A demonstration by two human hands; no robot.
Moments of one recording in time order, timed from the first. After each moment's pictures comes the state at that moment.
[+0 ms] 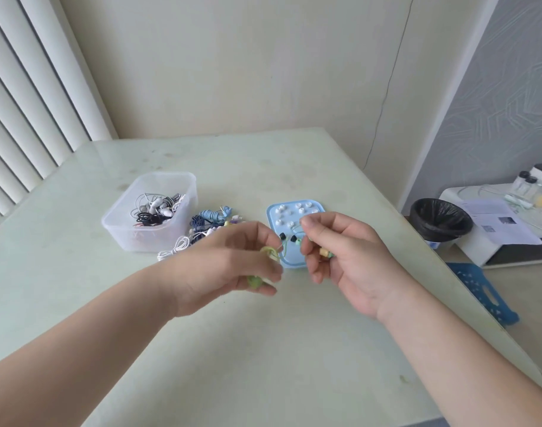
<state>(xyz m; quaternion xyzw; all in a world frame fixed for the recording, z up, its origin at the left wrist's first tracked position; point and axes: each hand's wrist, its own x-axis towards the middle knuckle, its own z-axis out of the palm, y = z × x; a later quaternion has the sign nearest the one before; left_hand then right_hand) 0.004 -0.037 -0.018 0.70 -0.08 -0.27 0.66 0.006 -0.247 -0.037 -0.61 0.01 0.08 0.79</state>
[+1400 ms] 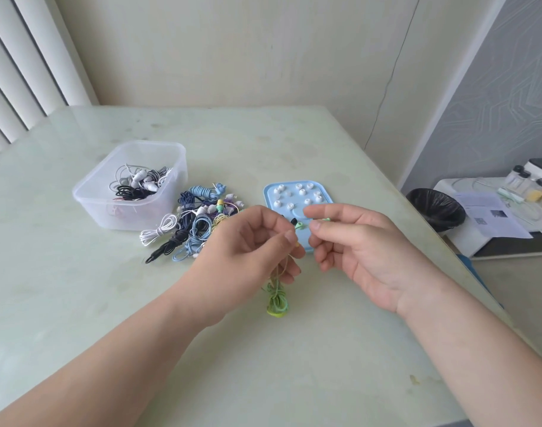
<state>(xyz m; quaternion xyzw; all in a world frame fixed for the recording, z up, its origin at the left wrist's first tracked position) 0.002 -0.065 -0.069 0.69 -0.11 -0.07 0.71 0.015 -0.258 -0.050 -0.66 0.05 0.11 0.74</state>
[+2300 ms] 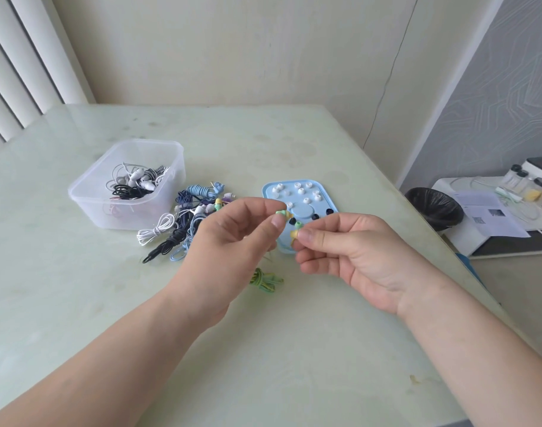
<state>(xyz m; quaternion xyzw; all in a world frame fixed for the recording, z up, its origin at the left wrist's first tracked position) 0.011 -0.064 -0.079 0.66 -0.07 0.00 0.75 0.012 -0.256 -0.048 -0.63 0.03 0.16 0.76</state>
